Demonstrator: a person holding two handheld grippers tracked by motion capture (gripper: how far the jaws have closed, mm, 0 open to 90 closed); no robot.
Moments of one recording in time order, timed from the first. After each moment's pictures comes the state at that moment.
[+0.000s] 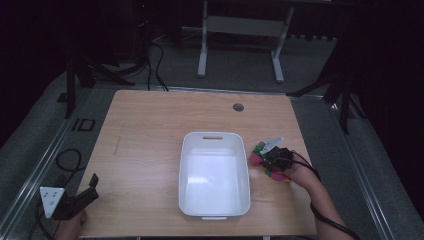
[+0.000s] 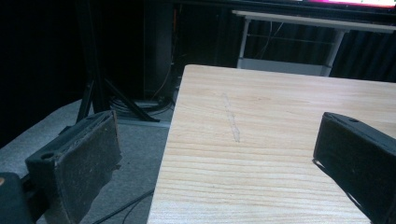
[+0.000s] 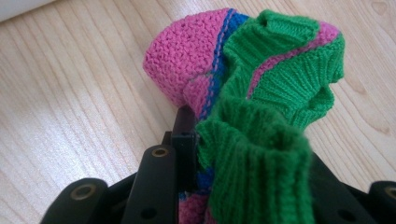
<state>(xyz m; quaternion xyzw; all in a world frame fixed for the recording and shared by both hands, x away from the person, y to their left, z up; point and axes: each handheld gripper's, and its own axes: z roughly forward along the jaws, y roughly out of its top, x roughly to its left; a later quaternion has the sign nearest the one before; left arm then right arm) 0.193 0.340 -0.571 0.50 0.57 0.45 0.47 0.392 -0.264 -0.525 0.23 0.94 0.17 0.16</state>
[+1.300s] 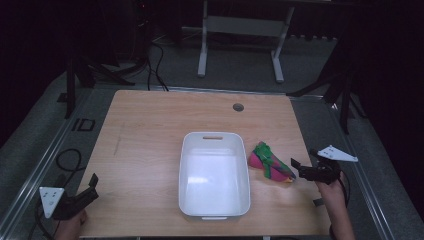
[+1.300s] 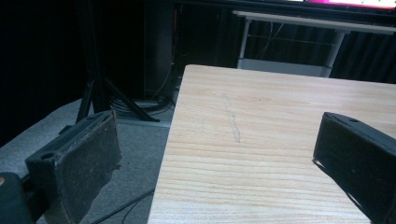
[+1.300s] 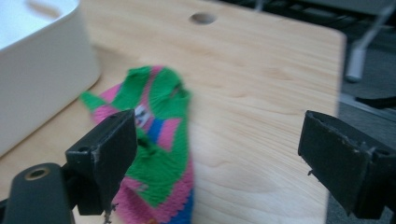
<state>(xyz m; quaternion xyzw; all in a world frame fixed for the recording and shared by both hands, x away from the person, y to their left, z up) 0.193 0.340 -0.571 0.50 0.57 0.45 0.47 0.327 -0.376 -0.493 0.43 0.75 0.42 0.26</state>
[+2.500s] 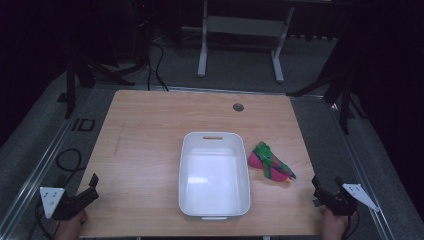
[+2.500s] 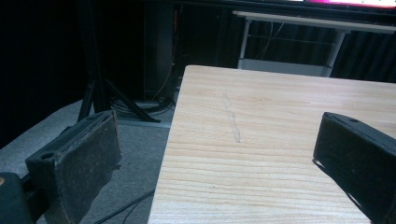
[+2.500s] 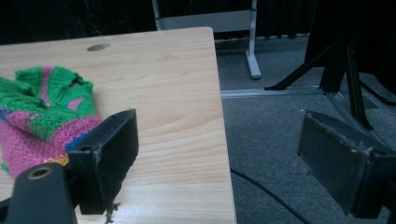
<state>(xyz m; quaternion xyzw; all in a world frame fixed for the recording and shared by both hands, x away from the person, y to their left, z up) 0.193 0.340 -0.571 0.50 0.57 0.45 0.47 0.251 -0.419 -0.556 0.57 0.58 0.45 0.37</state>
